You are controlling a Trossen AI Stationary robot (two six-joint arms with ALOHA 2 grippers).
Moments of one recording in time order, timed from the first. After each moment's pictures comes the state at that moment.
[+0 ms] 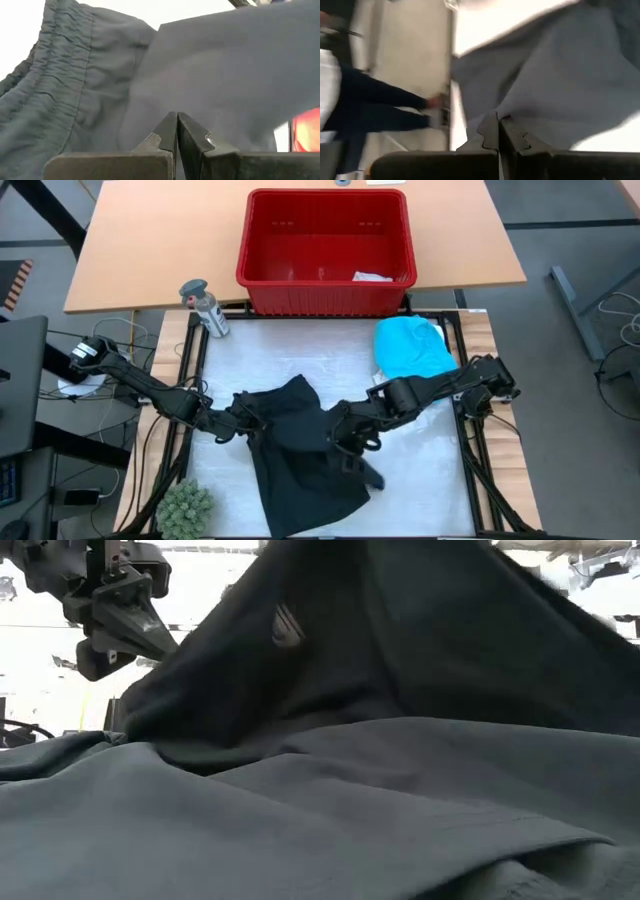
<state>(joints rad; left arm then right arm) -0.44 1.07 0.52 -0.09 -0.48 -0.99 0.34 1.82 1.95 -0.99 -0.12 0.48</state>
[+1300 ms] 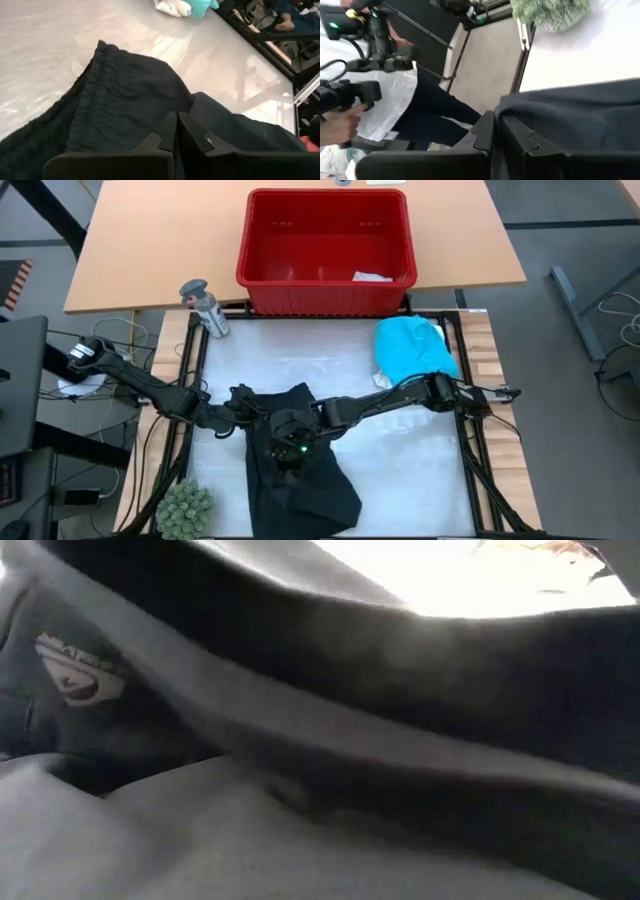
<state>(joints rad) -0.40 1.02 0.52 -0.08 -0.56 -0.95 0.23 2.25 2.09 -0.39 -0.60 0.47</state>
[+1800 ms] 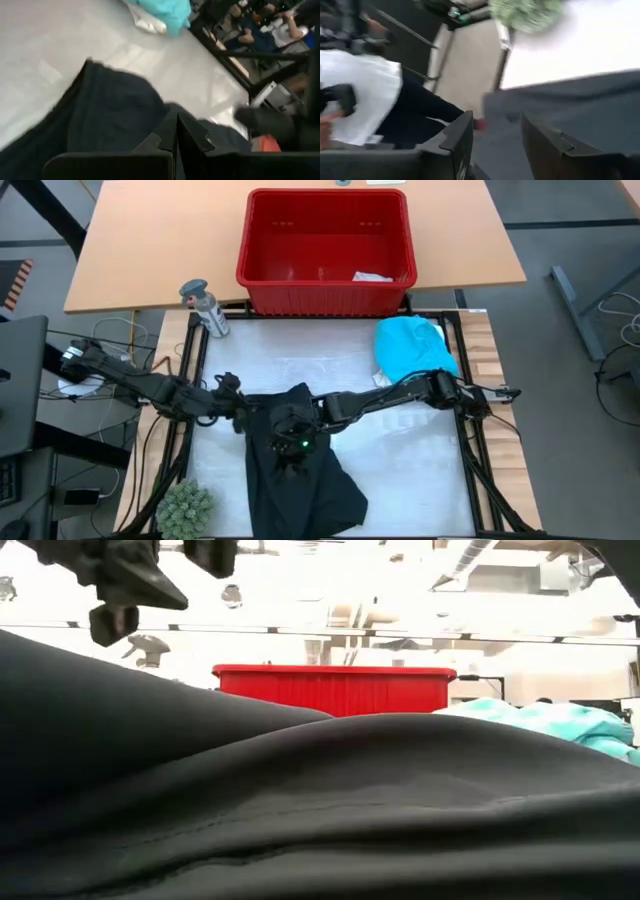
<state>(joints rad) -0.36 0.77 0.53 -0.20 -0.46 -0.93 0.21 2.22 2.09 -0.47 -0.54 0.42</state>
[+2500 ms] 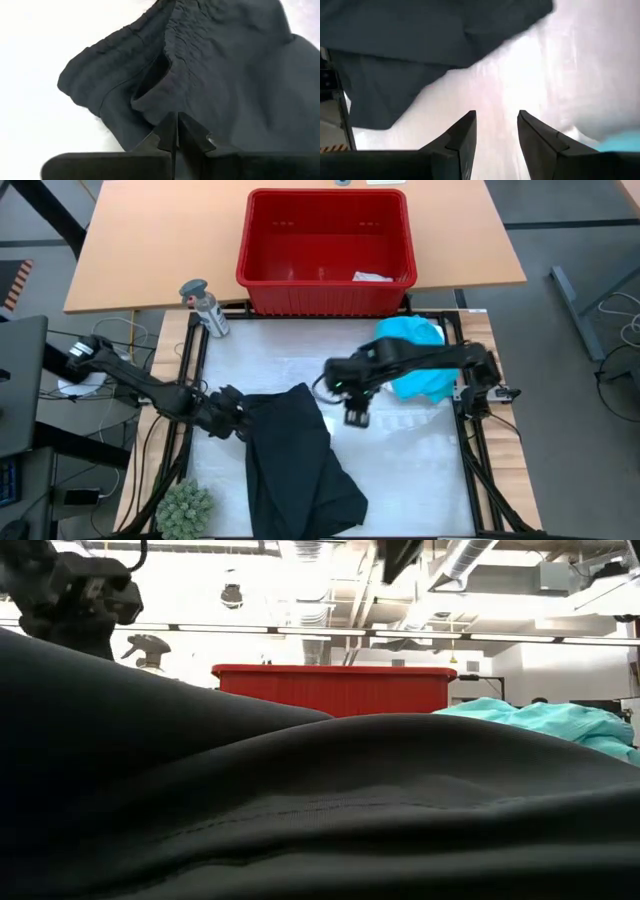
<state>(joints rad) -0.43 0.99 0.58 -0.63 -0.42 -1.29 0.10 1.87 2.09 -1.49 0.00 0.24</state>
